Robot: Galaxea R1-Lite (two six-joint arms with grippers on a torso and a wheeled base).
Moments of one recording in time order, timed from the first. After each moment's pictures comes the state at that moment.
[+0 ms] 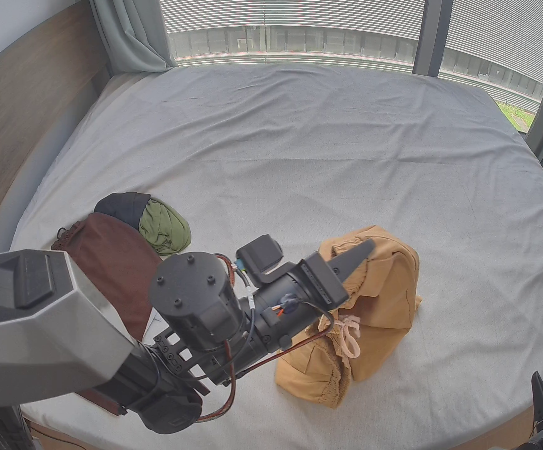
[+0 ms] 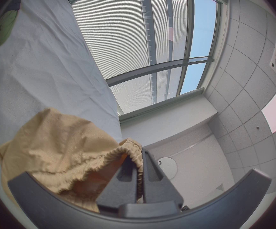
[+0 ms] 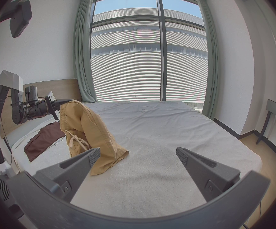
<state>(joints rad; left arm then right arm) -0.87 2.08 -0.75 -1.55 -0.12 -0.99 0.00 0.02 -0.02 0.00 0.01 0.00</state>
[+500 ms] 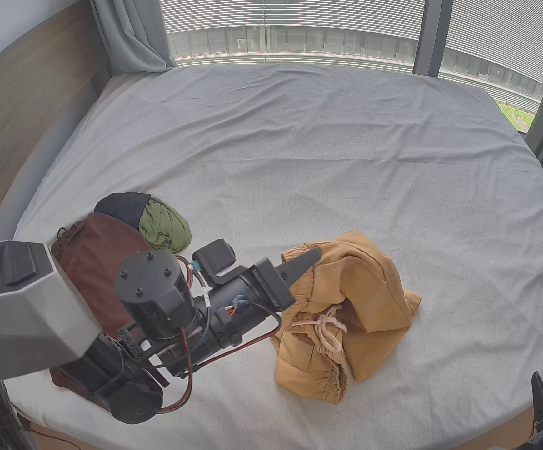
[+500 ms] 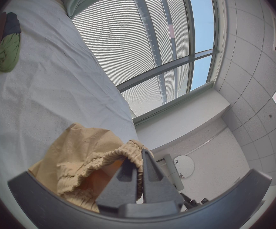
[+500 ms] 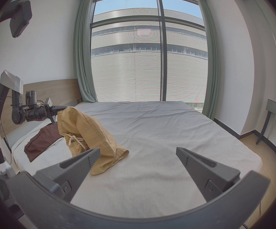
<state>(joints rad) -0.75 2.04 -0.61 -1.55 -0.16 -0.89 0.00 0.02 -0.02 0.00 0.01 0.00</state>
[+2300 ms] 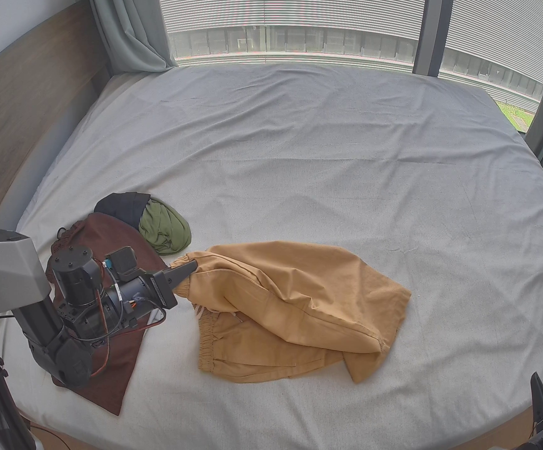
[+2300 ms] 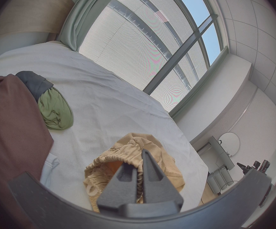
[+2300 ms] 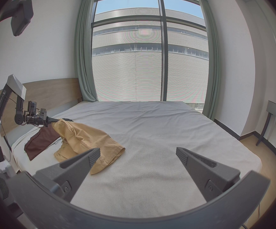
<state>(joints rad) -0.26 2.07 -0.42 -1.55 -0.42 -0.46 0.00 0.02 -0.02 0.00 0.01 -0.01</state>
